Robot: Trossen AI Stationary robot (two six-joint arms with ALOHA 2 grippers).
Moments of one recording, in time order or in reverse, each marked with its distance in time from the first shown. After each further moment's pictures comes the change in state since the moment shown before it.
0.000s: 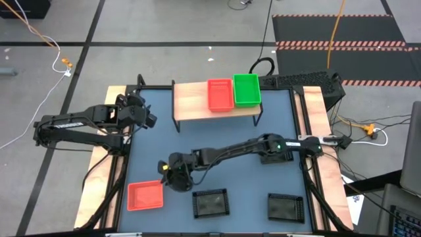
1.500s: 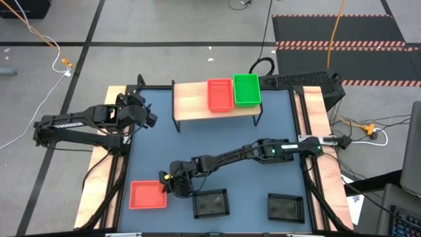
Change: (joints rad) left arm 0.000 0.000 0.000 0.029 -0.017 0.030; right arm 0.035 0.118 0.000 0.133 -0.045 -0.103
